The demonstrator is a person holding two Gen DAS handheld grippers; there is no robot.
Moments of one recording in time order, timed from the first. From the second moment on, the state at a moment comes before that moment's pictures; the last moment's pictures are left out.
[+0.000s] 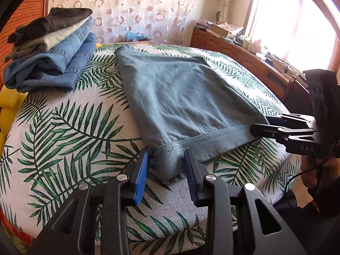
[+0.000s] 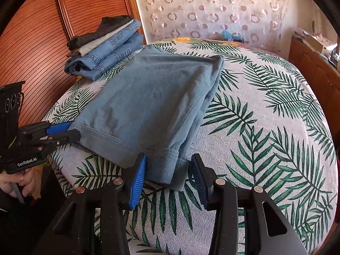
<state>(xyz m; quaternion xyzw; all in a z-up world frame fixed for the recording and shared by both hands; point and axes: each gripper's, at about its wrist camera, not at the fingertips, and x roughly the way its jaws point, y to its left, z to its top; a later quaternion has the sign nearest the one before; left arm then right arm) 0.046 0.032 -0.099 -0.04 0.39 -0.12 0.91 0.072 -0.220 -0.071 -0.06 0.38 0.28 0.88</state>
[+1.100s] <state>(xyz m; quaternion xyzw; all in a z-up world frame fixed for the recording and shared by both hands) 0.026 0.035 -0.042 -0.06 0.31 -0.15 0.94 0.041 -0.225 -0.036 -0.06 0.33 0.32 0.89</state>
